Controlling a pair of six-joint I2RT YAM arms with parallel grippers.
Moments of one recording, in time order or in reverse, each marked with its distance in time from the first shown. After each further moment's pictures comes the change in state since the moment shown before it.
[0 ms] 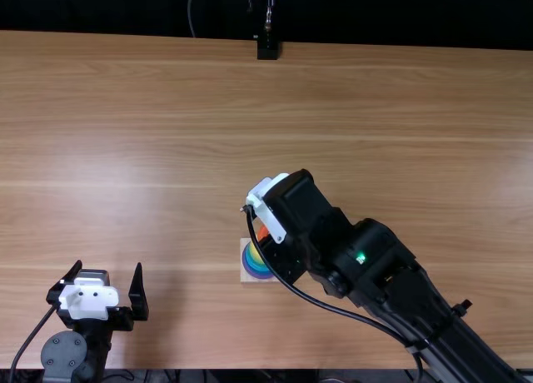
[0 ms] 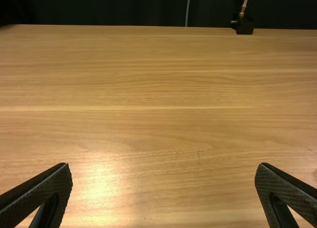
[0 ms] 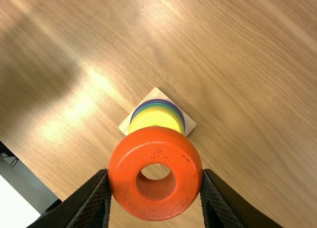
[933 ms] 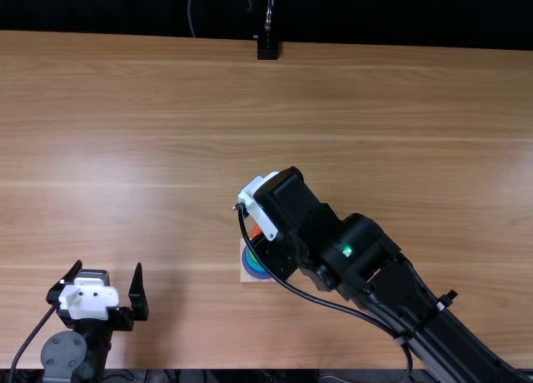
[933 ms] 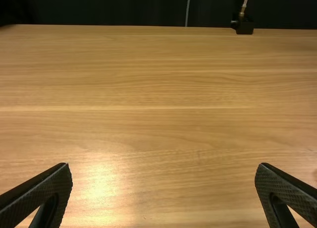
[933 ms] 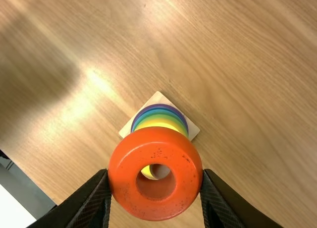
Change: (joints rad) left arm 0.000 0.000 0.000 0.000 0.000 0.000; right arm 0.007 0.034 0.000 0.025 0.000 0.000
